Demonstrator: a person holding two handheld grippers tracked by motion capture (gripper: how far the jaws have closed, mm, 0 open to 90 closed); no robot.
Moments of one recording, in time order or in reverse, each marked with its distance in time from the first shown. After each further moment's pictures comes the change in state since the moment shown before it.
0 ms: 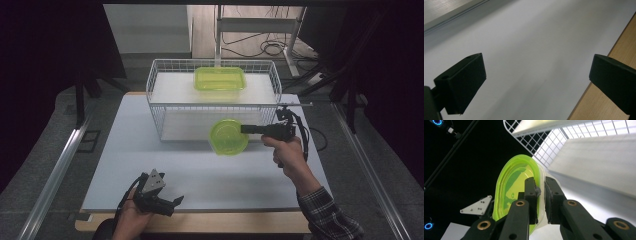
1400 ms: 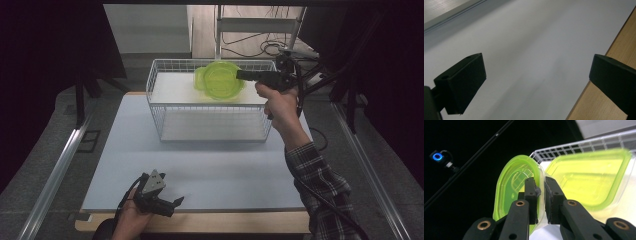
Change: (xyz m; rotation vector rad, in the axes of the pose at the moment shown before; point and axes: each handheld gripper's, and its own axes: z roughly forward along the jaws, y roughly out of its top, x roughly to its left) left arm -0.001 -0.001 0.001 0.000 -0.010 0.010; right arm 0.052 0.113 0.005 -0.207 -0.084 -0.047
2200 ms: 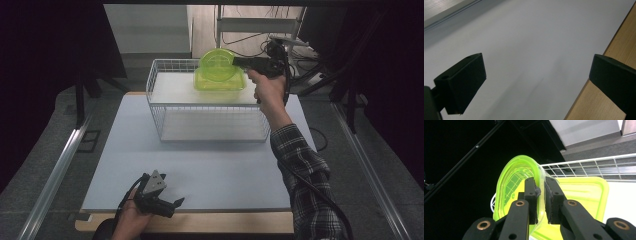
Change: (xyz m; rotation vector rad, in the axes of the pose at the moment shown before) left arm -0.001 0.000 0.001 0.009 -0.008 0.012; right arm -0.014 0.027 0.035 -0.059 -0.128 0.026
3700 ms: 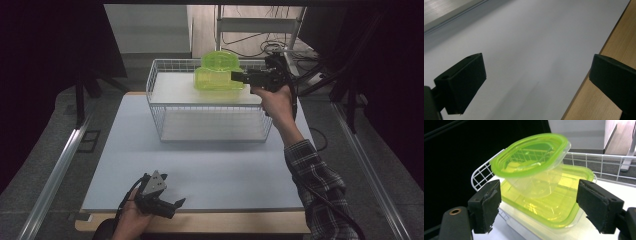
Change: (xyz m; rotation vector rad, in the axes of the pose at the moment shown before) left arm -0.002 0.001 -0.002 -0.033 -0.020 0.008; right arm 0.004 -0.028 -0.017 0.049 -0.080 -0.316
